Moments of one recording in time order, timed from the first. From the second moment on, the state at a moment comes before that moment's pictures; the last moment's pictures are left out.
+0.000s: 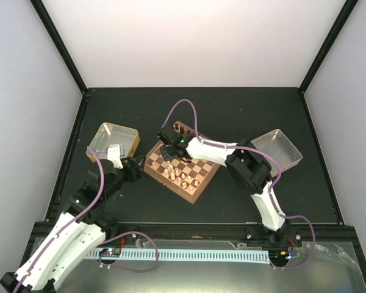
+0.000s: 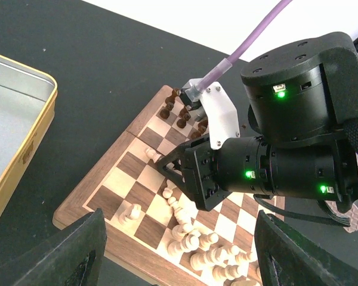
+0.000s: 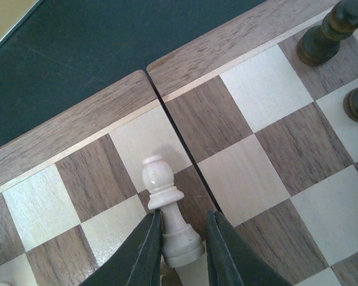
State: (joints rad) left arm -0.49 0.47 0.53 -0.47 -0.06 -0.59; right arm 0.90 2.16 1.59 -0.44 0.15 0.40
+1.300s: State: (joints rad) left arm -0.35 0.89 0.53 -0.06 0.35 -0.80; right arm 0.88 1.66 1.01 0.15 -0.14 0.17
